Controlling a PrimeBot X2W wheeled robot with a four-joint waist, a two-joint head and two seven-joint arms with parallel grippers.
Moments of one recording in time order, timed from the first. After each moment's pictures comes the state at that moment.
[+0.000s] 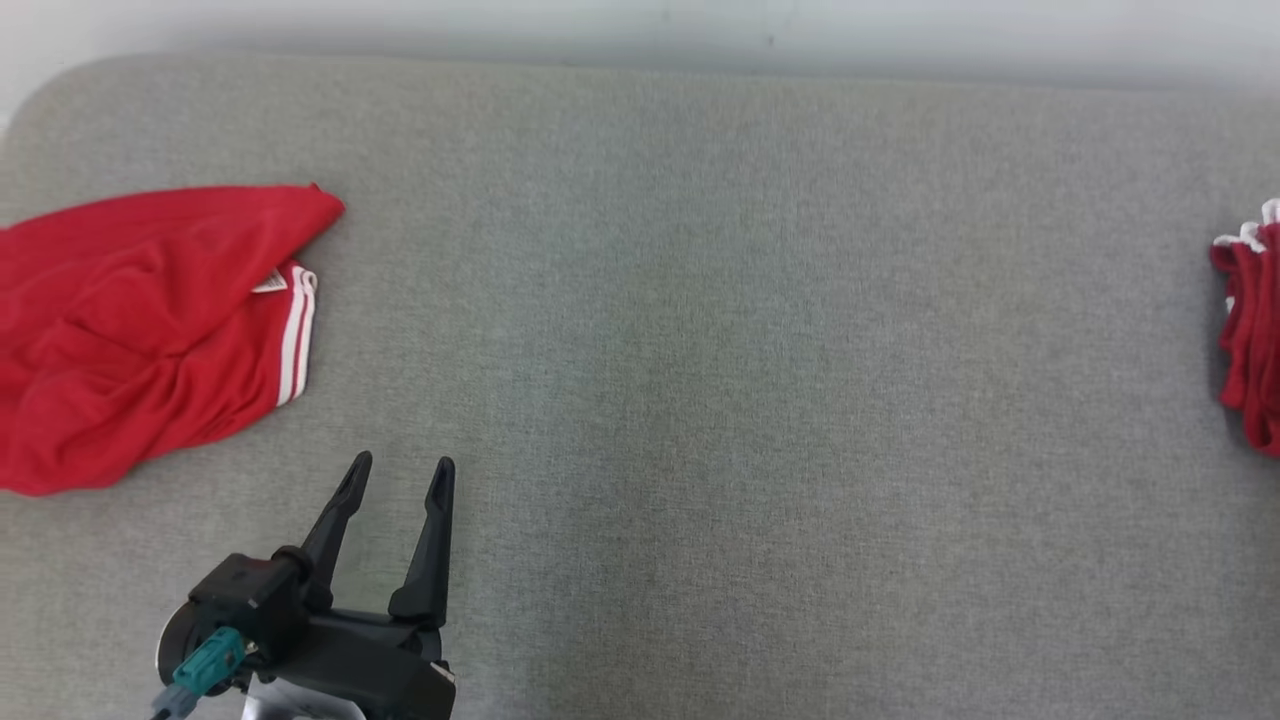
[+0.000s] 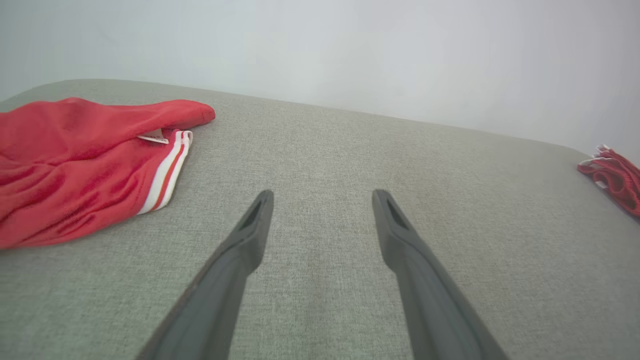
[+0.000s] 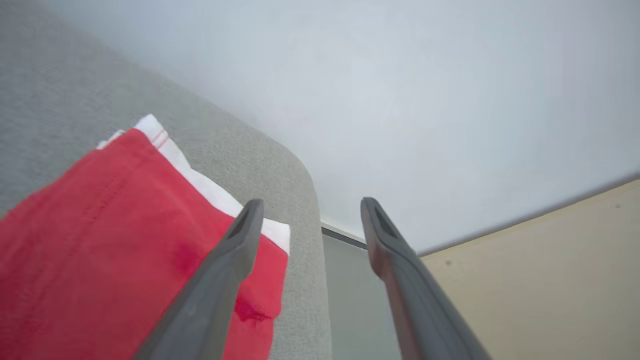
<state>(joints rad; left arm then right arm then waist) -0.14 0.20 -0.23 0.02 -0.41 -0.05 -0.08 -0.69 -0.65 -0.23 0.86 -0.39 0.13 -0.09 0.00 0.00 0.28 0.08</state>
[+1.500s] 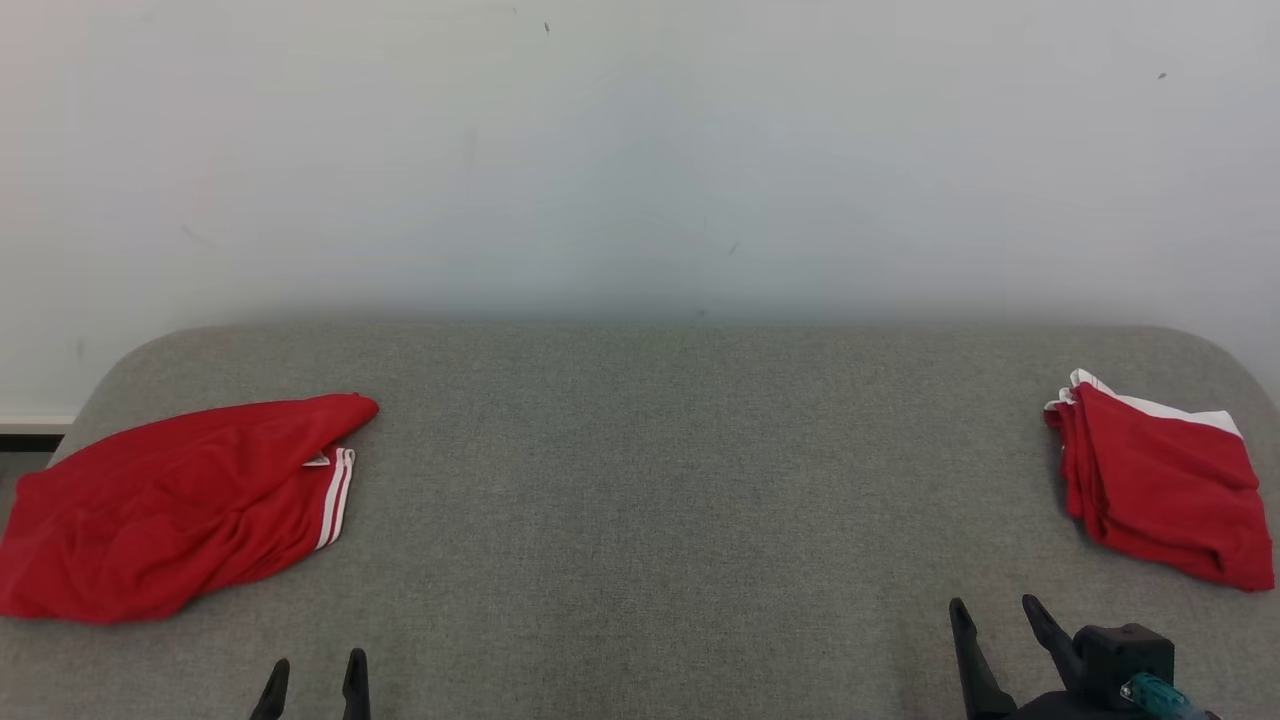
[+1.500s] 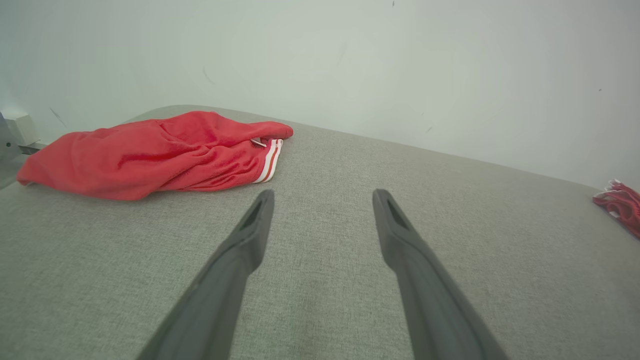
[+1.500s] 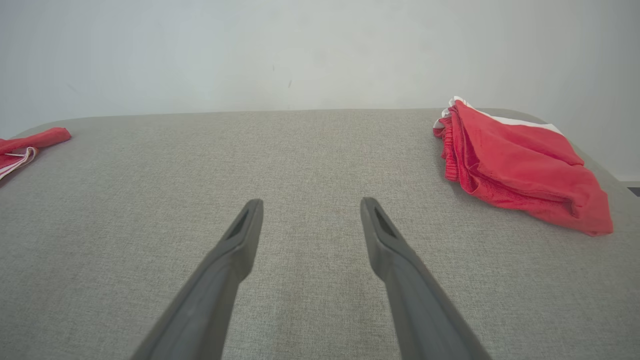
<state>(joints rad) 0.08 0.22 -0.16 0.22 -0.46 0.00 -0.24 0.06 -0.05 -0.05 0.16 0.09 0.13 0.08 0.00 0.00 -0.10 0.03</state>
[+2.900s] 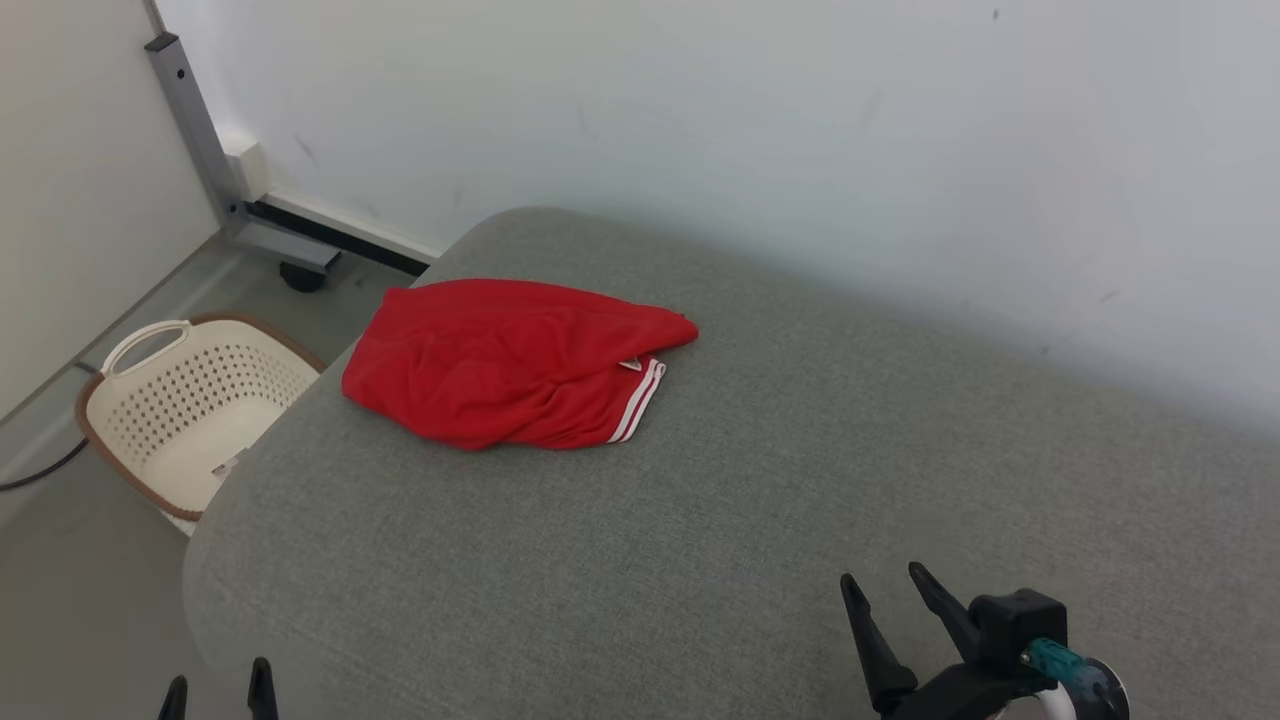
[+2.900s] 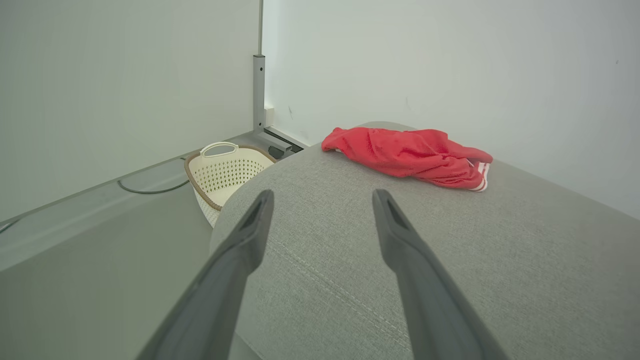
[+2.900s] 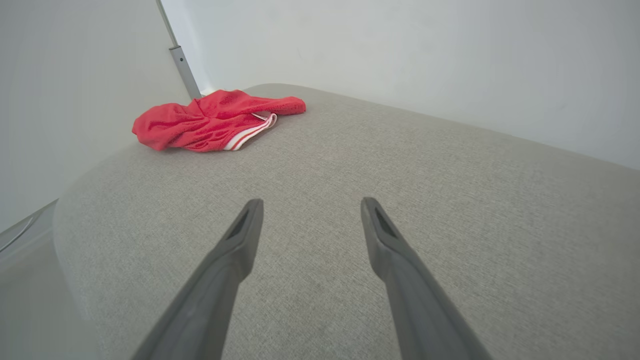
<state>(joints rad) 0.15 0.29 -0.09 0.10 -0.49 0.07 -0.23 -0.03 -0.05 0.12 0.22 0.16 0.13 0.04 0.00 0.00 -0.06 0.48</state>
